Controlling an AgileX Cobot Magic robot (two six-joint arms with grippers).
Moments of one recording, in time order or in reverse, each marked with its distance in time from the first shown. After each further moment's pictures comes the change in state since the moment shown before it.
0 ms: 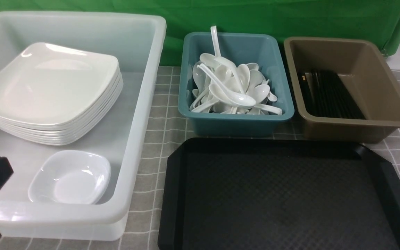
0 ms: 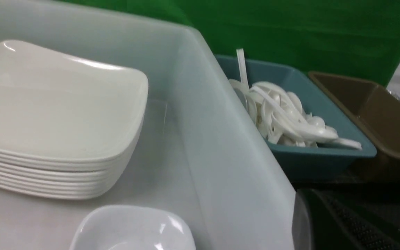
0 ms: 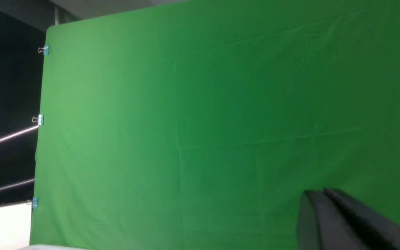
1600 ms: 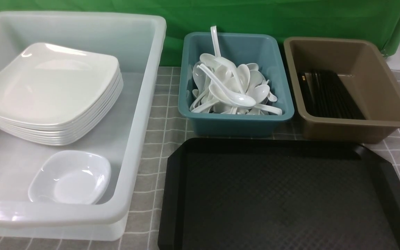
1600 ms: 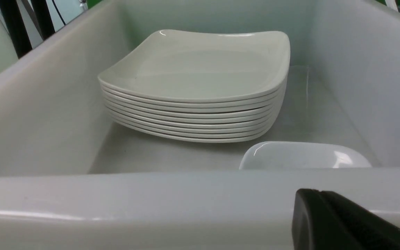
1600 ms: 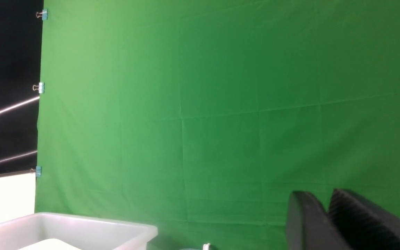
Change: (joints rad) right arm 0.000 -0.001 0.000 0.000 0.080 -0.001; left arm 0.216 -0.317 0.387 0.312 -0.089 0.009
